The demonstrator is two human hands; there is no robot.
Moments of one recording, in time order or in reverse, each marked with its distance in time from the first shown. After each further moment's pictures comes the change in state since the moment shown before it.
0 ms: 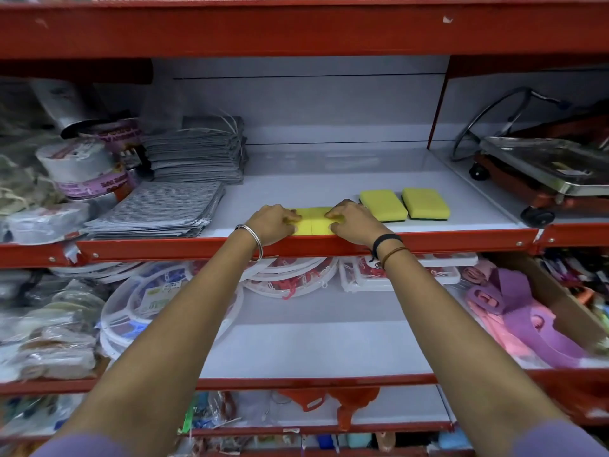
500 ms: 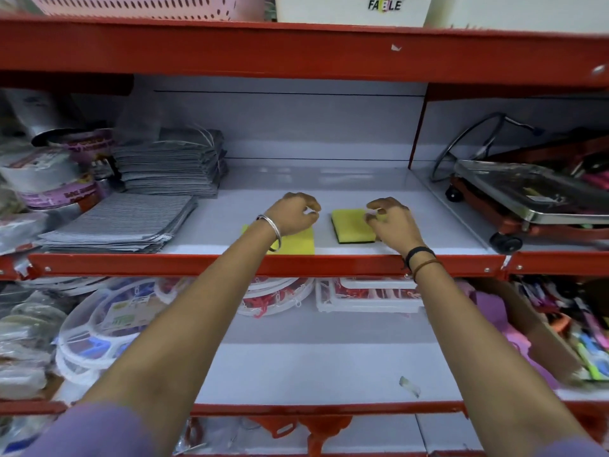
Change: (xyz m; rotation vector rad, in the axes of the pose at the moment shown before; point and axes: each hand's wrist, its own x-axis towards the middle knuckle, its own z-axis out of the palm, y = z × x) left_hand 0.068 0.085 0.004 -0.072 0.136 0.134; right_hand -0.010 0.106 -0.064 0.194 0.379 0.095
